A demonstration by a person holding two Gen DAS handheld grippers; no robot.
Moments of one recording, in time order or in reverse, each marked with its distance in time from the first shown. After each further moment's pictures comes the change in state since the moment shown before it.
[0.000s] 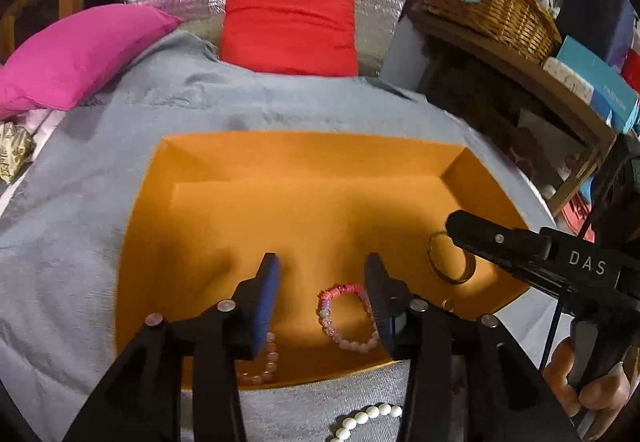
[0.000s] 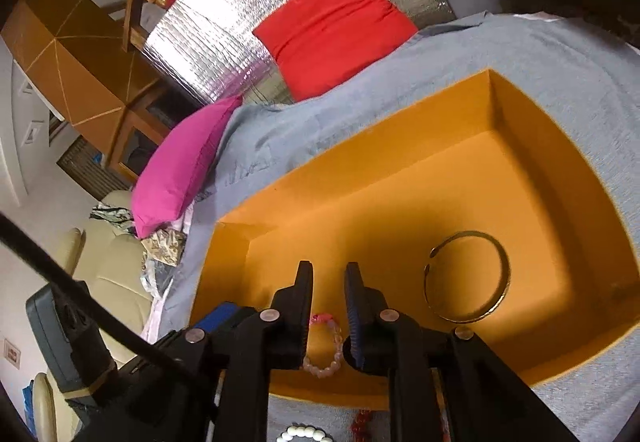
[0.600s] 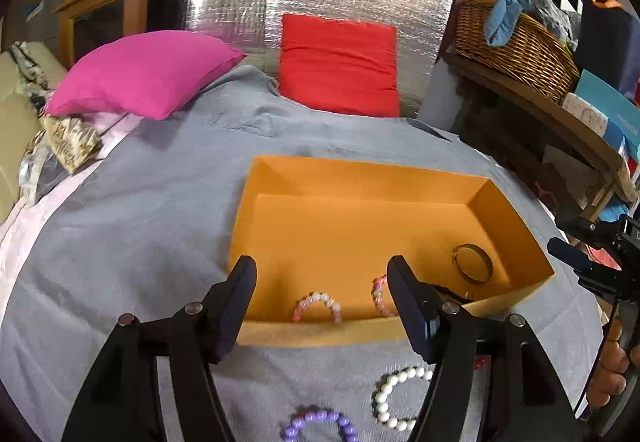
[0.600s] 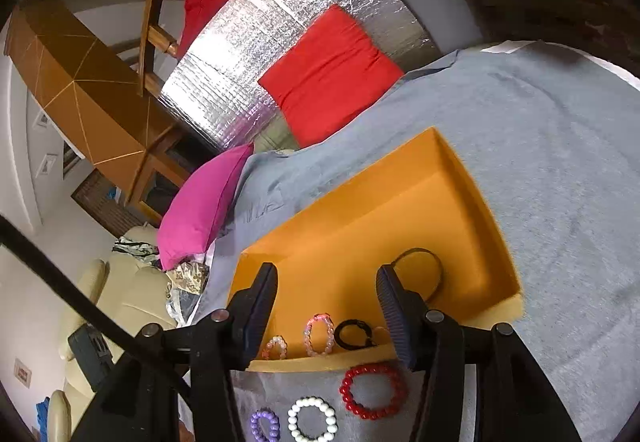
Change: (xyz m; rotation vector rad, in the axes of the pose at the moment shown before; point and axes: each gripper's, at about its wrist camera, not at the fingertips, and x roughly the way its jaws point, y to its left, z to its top) left arm -0.067 0.028 -0.028 -0.068 -0.129 0.138; right arm -0.090 -0.021 -0.003 0.052 -0.130 0.043
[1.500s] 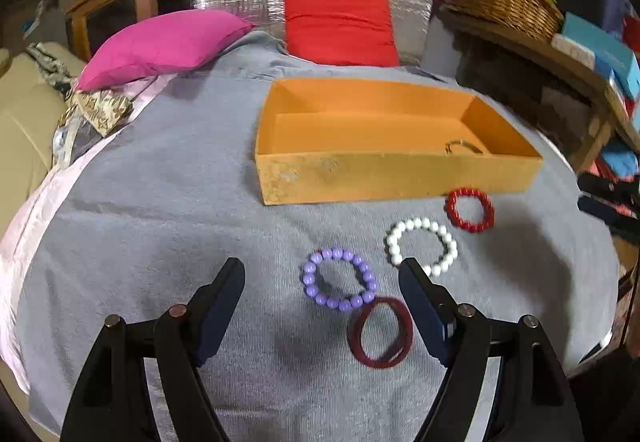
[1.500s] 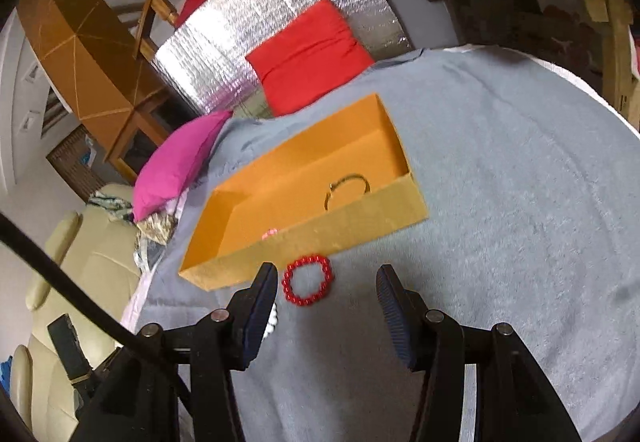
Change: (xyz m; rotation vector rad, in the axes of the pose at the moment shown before) left arm -0.057 -0.010 -0.099 0.107 0.091 0.079; right arm -0.079 -0.017 -0.072 -0.119 0.057 -0.137
